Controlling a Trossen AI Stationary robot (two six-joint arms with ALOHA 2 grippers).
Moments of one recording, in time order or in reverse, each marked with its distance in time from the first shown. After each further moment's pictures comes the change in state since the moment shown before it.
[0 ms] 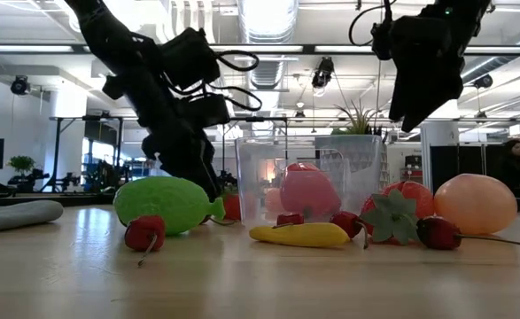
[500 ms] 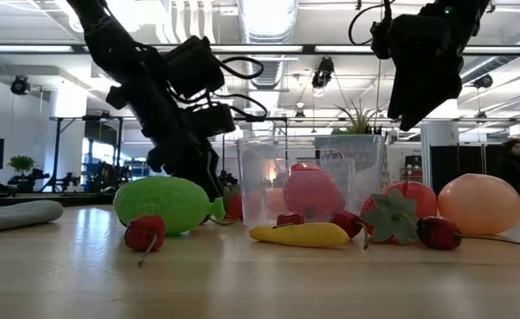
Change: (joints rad) left arm -0.009 0.062 0.000 0.053 -0.005 -0.007; right arm 0.000 0.000 0.000 0.006 0.000 0.000
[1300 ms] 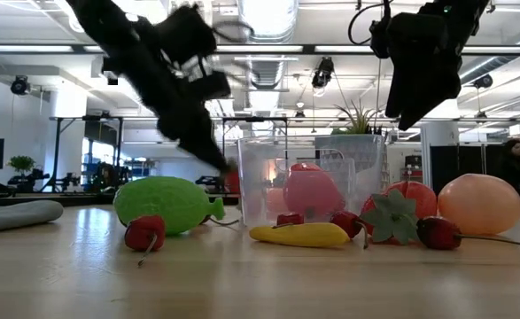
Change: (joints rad) left arm 0.000 -0.181 0.028 -0.083 -0.159 0.007; right arm 0.000 0.000 0.000 0.017 0.001 -0.001
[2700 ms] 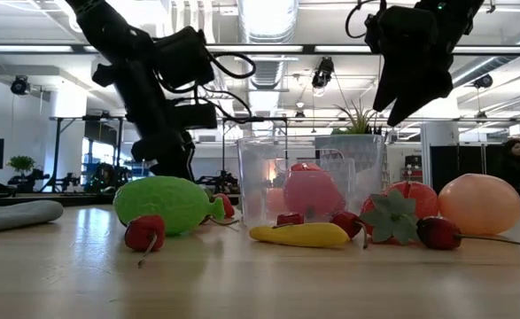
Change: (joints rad) left arm -0.002 0.074 -0.015 -0.185 0.010 -0.088; right arm 0.000 0.000 0.000 0.060 0.025 -0.016
